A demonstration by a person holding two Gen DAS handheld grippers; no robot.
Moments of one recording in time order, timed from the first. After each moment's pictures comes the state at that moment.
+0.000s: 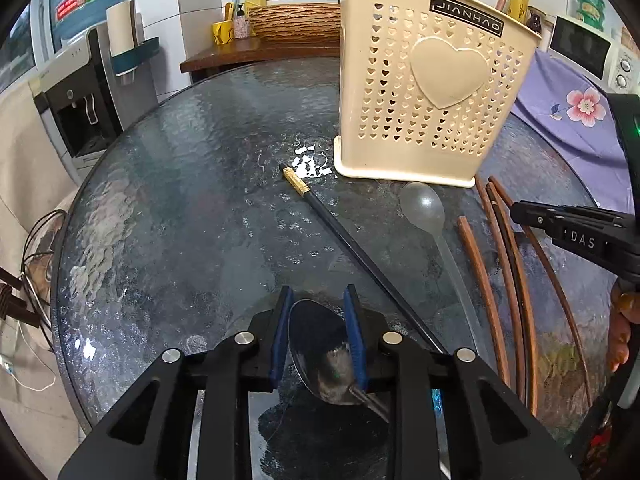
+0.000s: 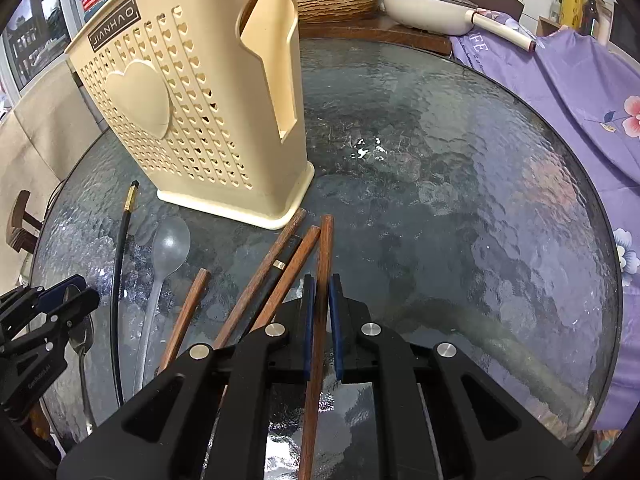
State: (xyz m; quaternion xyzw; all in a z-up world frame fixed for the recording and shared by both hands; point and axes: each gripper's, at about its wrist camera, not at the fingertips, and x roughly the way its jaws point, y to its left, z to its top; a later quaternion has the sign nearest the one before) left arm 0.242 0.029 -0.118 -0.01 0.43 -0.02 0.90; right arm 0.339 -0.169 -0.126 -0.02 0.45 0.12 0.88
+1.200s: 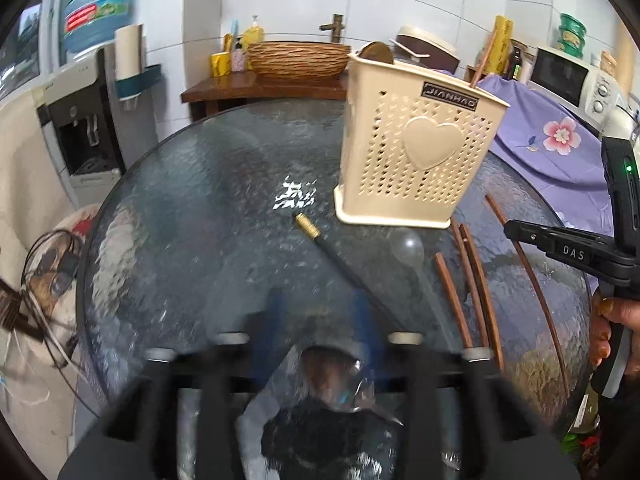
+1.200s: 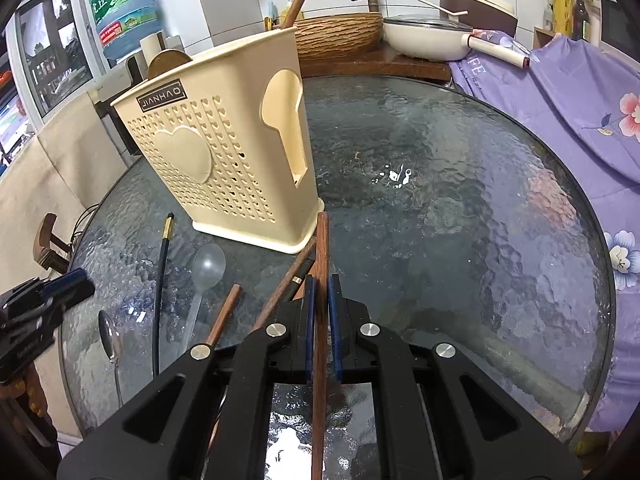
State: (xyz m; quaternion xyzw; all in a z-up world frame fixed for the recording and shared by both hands) left arm 0.210 0.051 -0.081 -0.03 0.38 -0.05 0.92; right arm 0.316 -0.186 -0.094 0.02 0.41 0.15 0.90
